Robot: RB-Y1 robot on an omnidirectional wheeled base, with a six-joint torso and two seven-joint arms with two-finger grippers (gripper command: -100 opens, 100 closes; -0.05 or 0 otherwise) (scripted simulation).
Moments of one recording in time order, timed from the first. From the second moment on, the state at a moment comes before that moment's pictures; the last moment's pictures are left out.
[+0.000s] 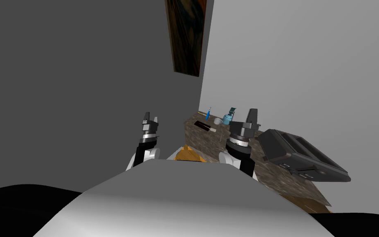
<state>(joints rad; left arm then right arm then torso) 0.45 -0.02 0.05 -2.24 0.01 -0.38 0.03 0.48 0.02 0.05 -2.38 -0.05 -0.59 0.11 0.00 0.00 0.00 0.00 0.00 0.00</state>
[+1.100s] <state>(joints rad) 0.45 -0.02 0.05 -2.24 0.01 -0.38 0.03 0.55 -0.28 0.17 -2.17 -0.06 -0.67 0.05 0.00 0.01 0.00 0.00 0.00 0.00</state>
